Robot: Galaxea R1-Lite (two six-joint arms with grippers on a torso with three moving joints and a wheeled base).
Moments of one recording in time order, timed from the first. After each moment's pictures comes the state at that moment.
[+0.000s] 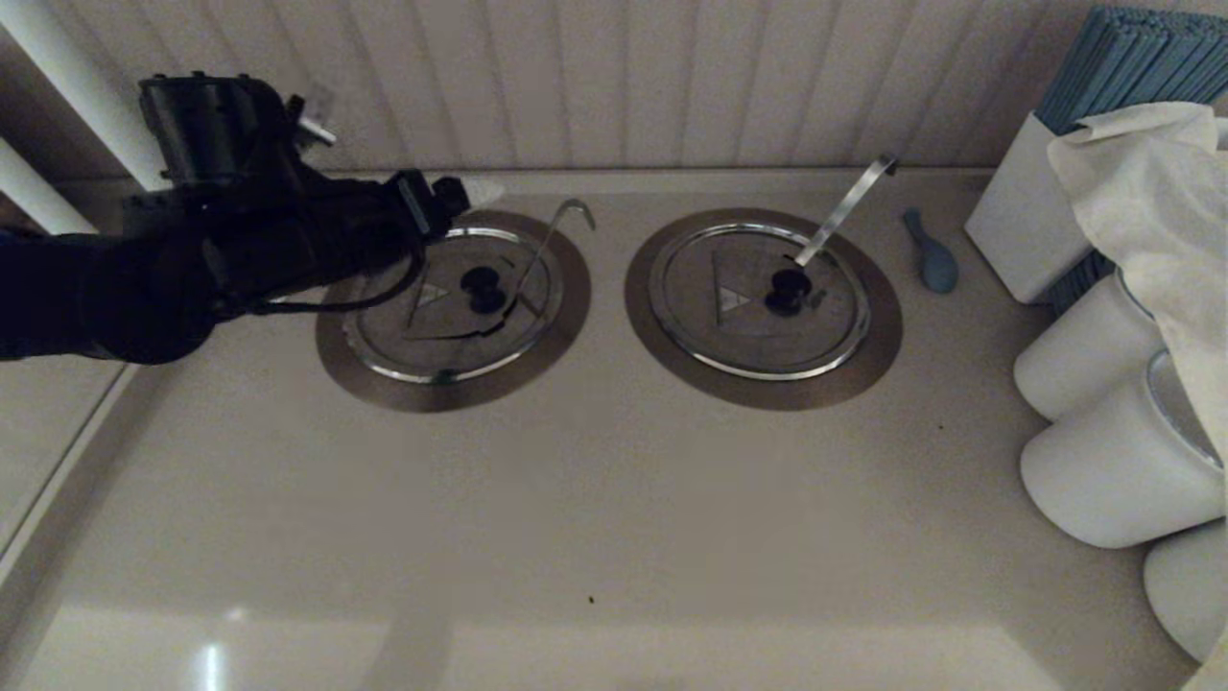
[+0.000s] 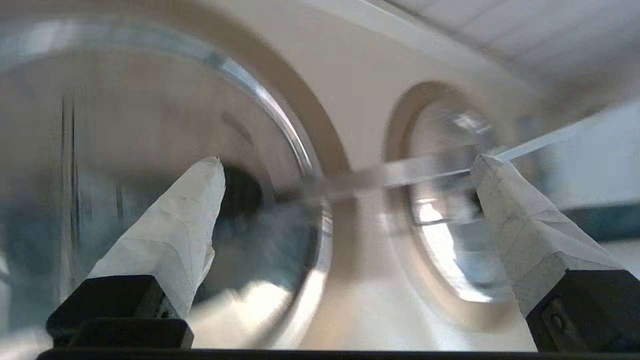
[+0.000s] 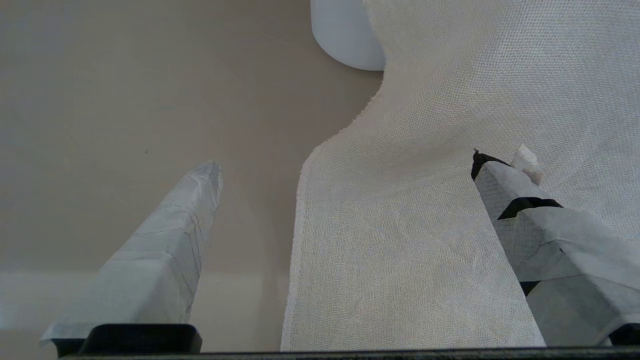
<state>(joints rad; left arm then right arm) -0.24 1.80 -1.38 -0.39 -0.25 -0.41 0.00 0.00 0.00 0.00 0.00 -0.01</state>
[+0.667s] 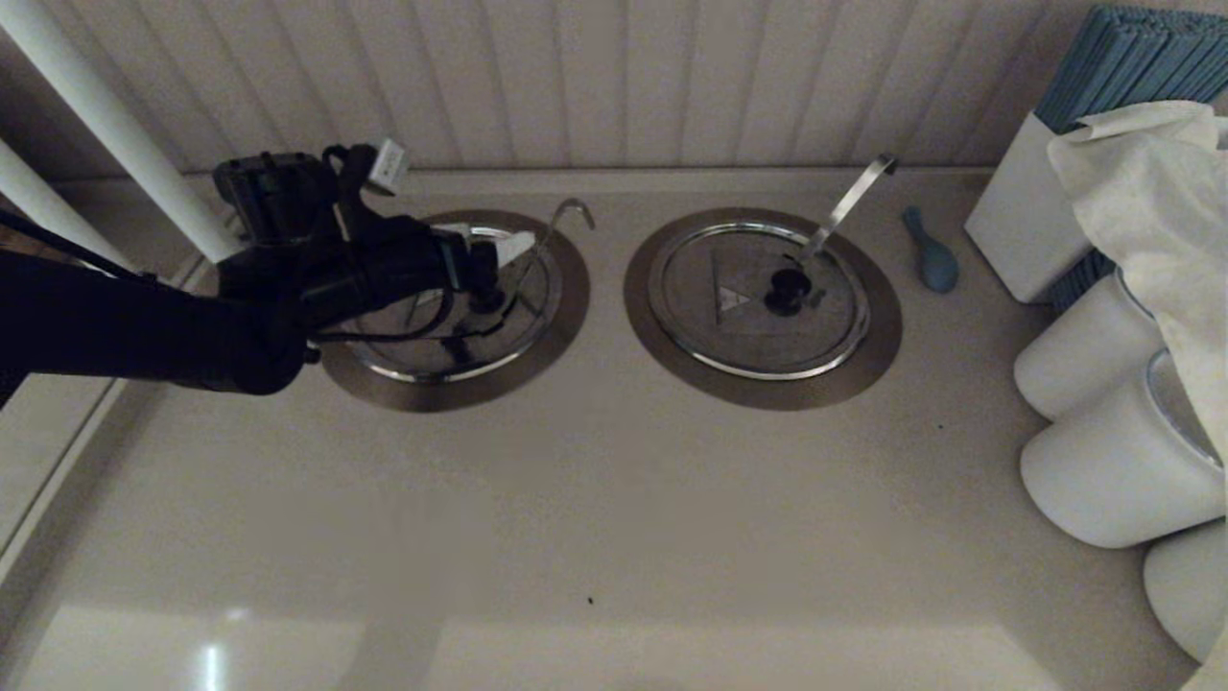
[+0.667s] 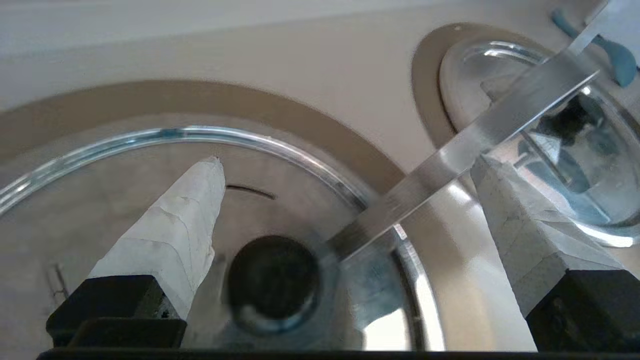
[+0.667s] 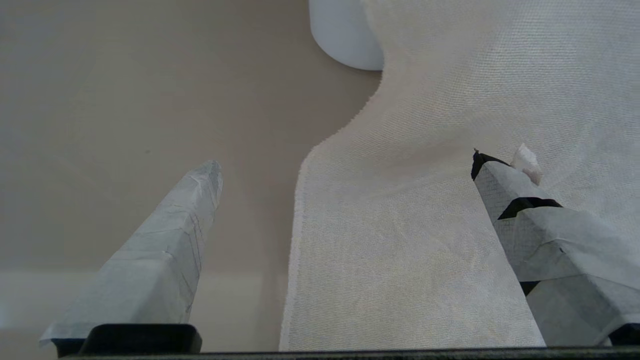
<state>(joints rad) -0.18 1.99 -1.38 -0.69 -0.50 -0.08 0.00 0.00 0.00 0.00 0.00 -0.01</state>
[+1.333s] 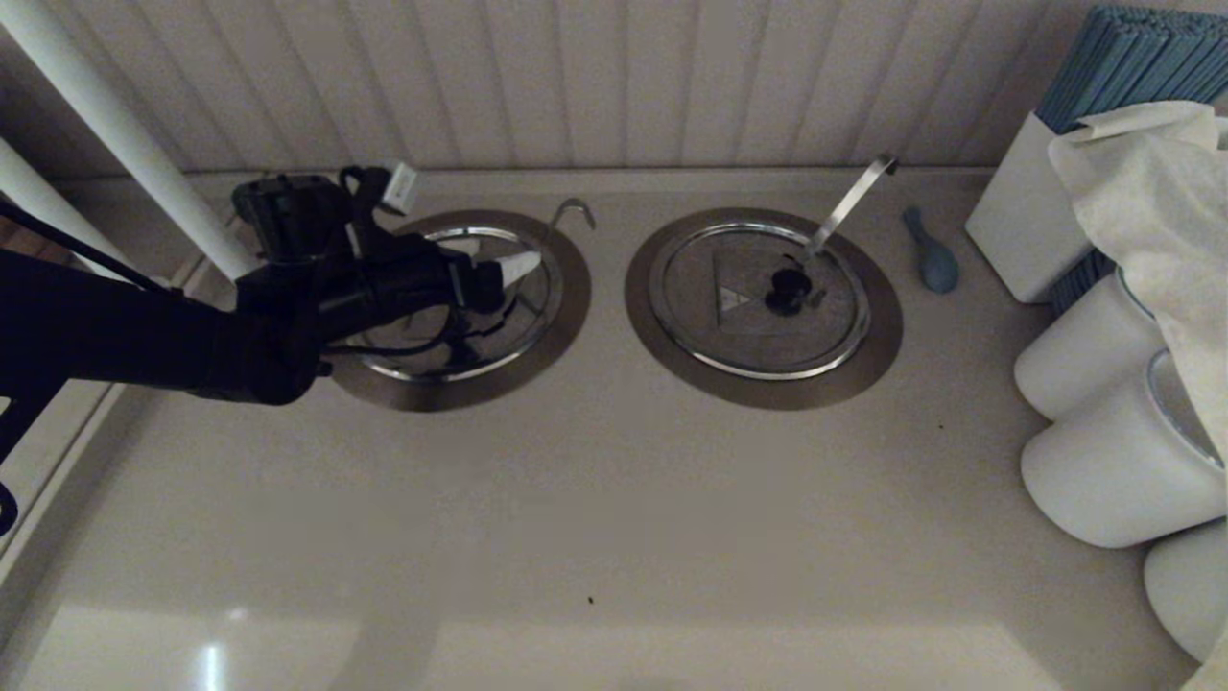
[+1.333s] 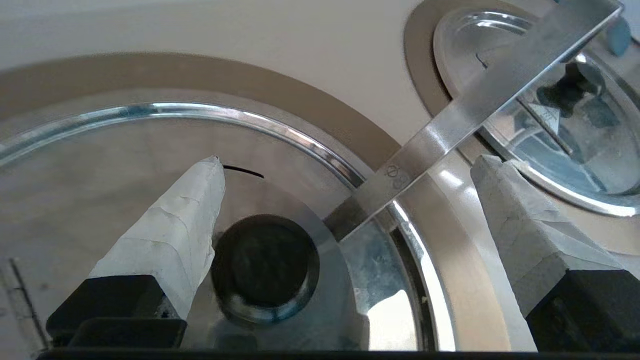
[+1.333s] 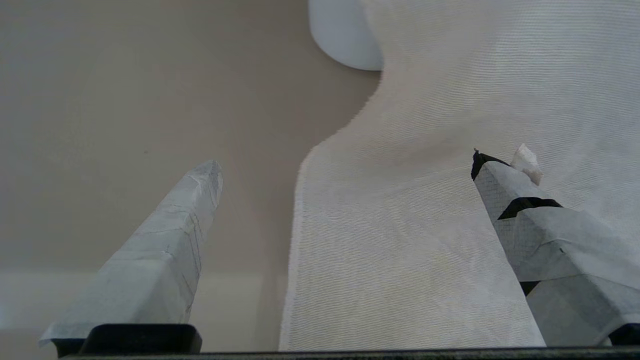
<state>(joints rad) -0.18 2.03 -1.37 -0.72 -0.55 -0.06 0.00 0.00 0.00 0.00 0.00 -0.01</state>
